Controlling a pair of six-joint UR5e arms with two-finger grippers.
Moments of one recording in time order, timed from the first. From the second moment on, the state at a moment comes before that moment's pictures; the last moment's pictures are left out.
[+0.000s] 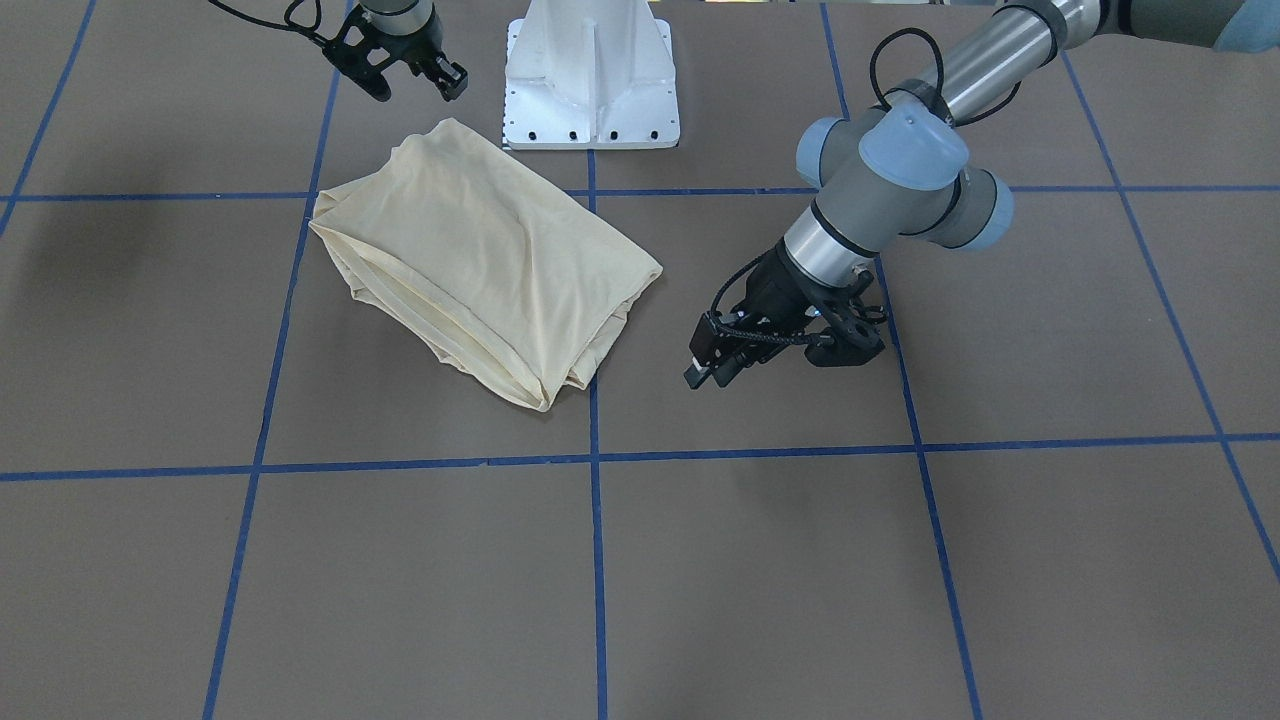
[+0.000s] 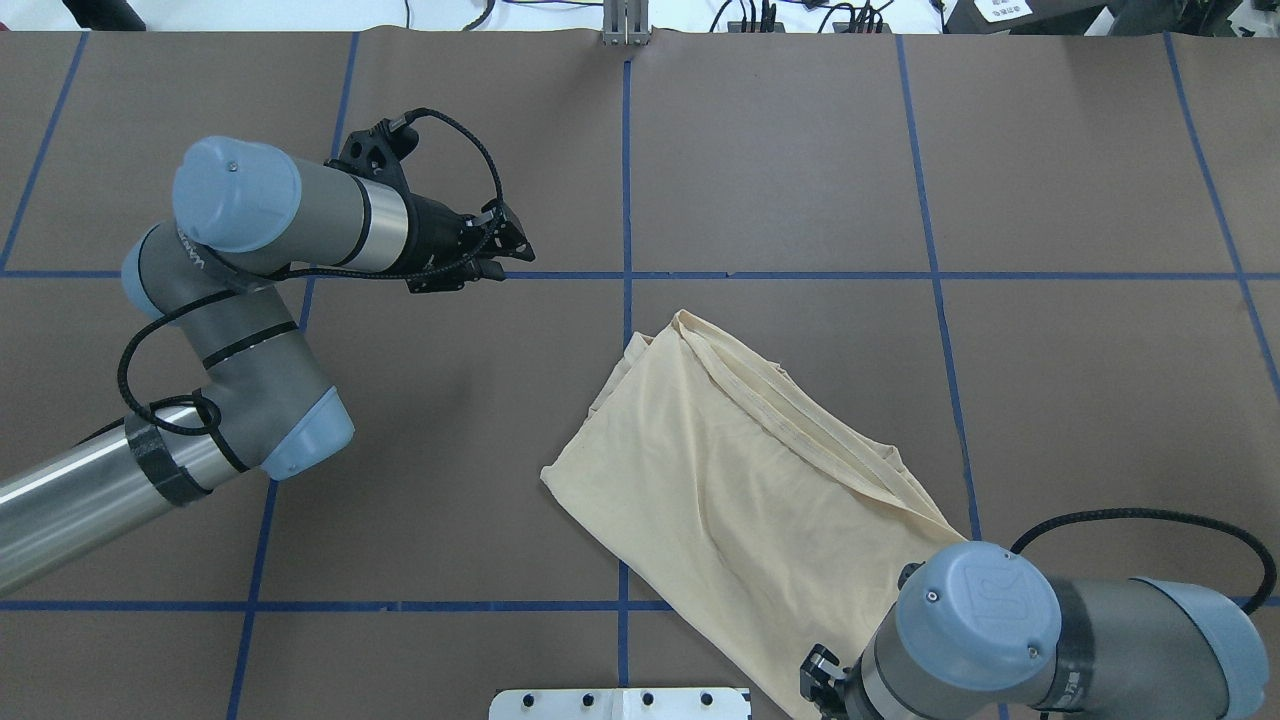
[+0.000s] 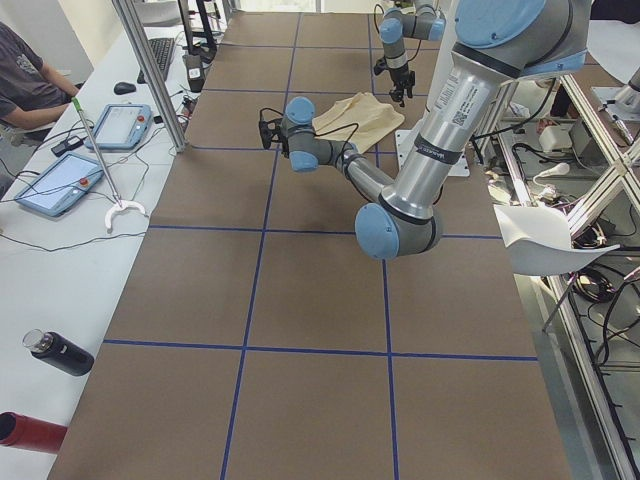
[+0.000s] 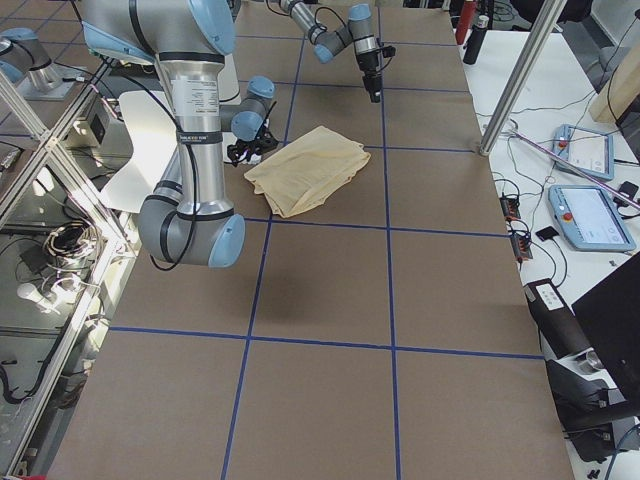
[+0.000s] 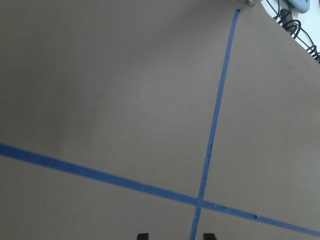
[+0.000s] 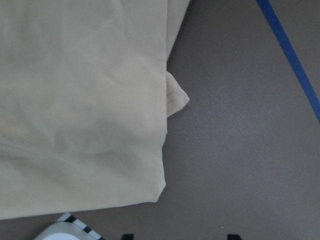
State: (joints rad) left arm -0.68 -2.09 -1.56 -2.40 -1.95 -1.69; right arm 0.15 -1.41 2.22 -1.66 2.01 2.19
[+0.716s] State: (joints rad) left arm -0.42 -2.01 -1.69 -2.25 -1.77 -1.80; right arm 0.65 -1.21 2.08 -1.64 1.99 2.00
